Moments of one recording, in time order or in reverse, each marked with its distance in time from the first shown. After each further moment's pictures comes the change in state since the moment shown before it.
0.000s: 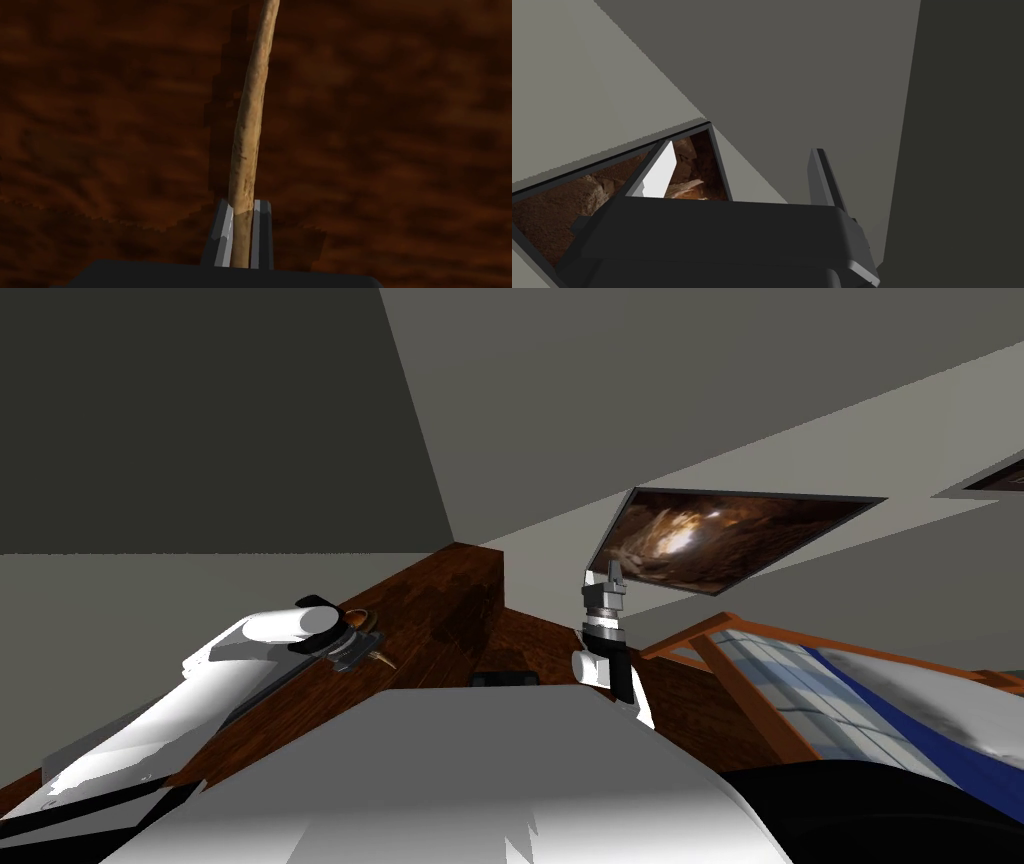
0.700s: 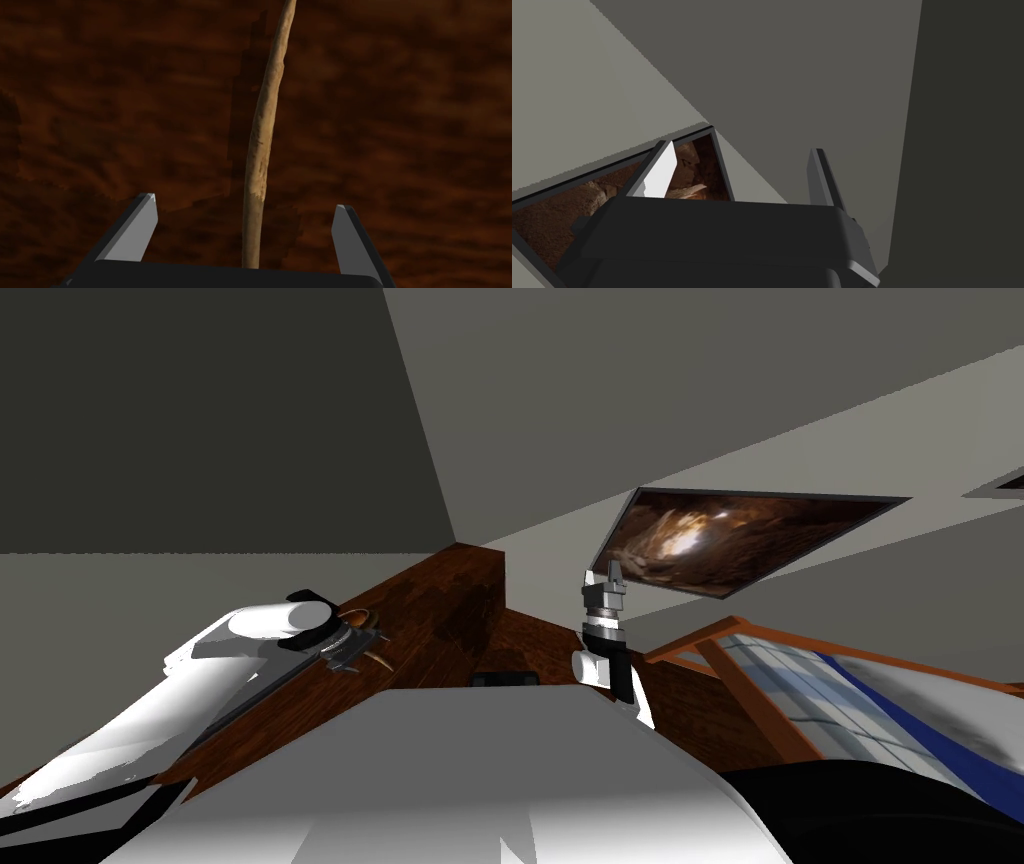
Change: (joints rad) left arm -0.004 0.028 0.029 -0.033 0.033 0.050 0.010; right arm 0.000 0.000 0.000 0.000 0.000 0.000 0.000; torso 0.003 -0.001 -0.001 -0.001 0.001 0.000
